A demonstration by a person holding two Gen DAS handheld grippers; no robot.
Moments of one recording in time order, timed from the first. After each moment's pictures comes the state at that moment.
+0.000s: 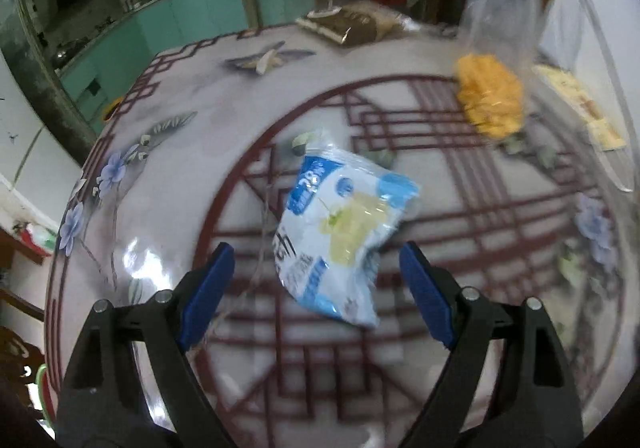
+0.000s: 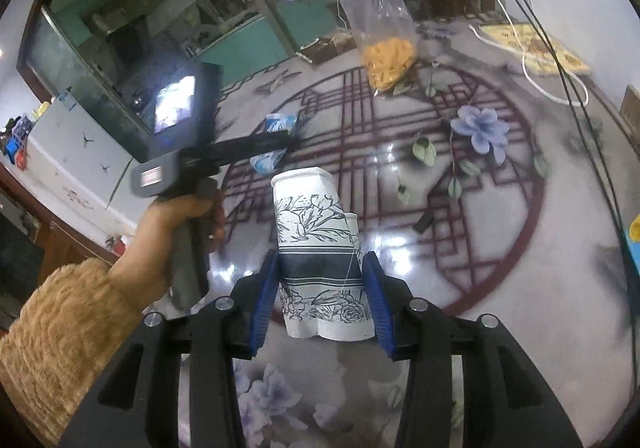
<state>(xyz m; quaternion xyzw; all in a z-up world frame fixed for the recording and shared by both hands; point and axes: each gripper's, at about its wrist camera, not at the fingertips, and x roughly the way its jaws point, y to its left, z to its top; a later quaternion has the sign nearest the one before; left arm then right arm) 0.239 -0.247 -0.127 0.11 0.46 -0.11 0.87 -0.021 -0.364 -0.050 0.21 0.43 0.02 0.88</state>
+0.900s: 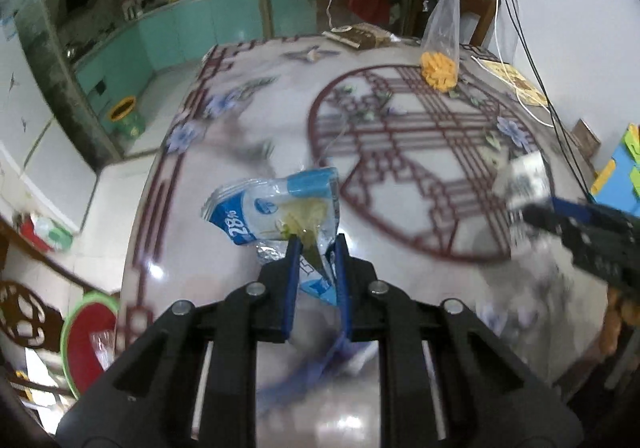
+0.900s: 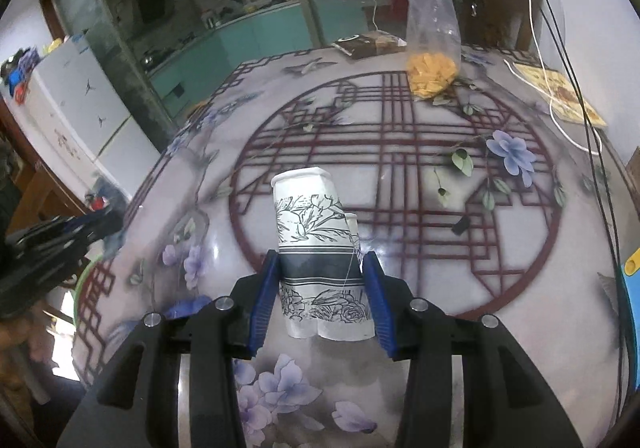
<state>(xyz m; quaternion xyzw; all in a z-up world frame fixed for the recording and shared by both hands) 0.043 -0.072 -0.050 0.09 0.44 -0.16 0.88 -0.023 -0.296 -0.056 0.10 0.43 0.02 0.89</state>
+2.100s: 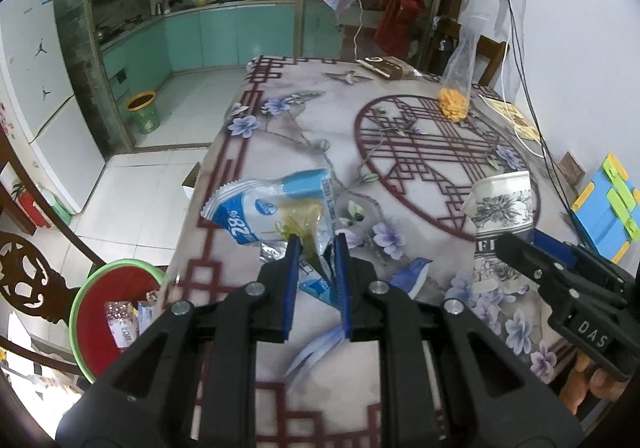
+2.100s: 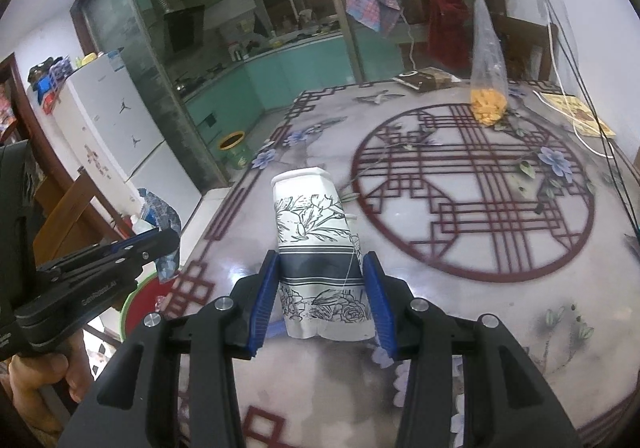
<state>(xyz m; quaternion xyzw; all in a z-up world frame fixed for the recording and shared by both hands) -0.002 0.024 -0.020 0.03 0.39 -0.15 0.91 -0.072 -0.153 -0.018 0.12 0.37 0.05 0.92</state>
